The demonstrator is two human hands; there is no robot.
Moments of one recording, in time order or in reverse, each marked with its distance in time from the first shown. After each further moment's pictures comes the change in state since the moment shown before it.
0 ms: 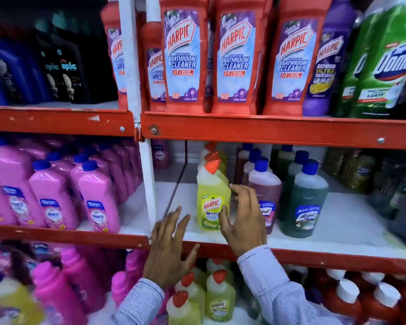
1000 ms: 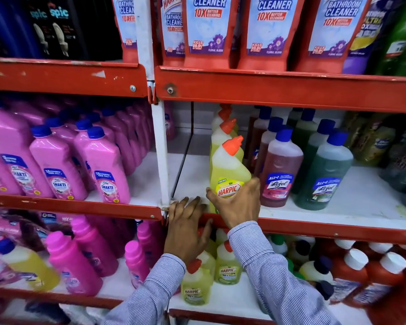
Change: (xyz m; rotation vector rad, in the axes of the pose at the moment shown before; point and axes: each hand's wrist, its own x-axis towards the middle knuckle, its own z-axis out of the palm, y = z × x) left_hand -0.011 -0.013 0.043 -0.078 -0.026 -0.063; right_hand -0.018 -0.021 0.053 -0.063 -0.108 0.581
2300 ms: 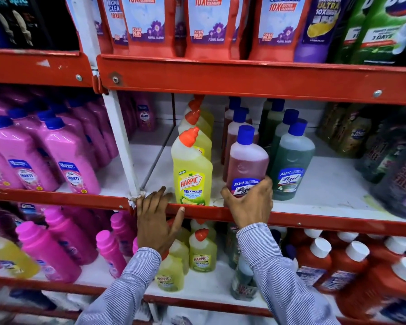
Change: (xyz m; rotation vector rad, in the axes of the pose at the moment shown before) left_hand -0.005 0.027 0.009 0.055 0.125 -0.188; right_hand 0.036 0.083 -0.063 -0.025 0.064 0.029
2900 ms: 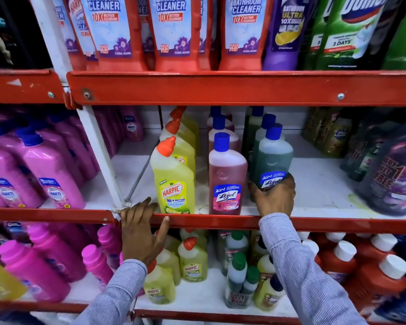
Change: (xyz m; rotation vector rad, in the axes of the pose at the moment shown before) left_hand 0.002 0.005 -0.002 0.024 0.023 0.012; right_hand 0.070 0.055 -0.038 0.071 0.065 0.165
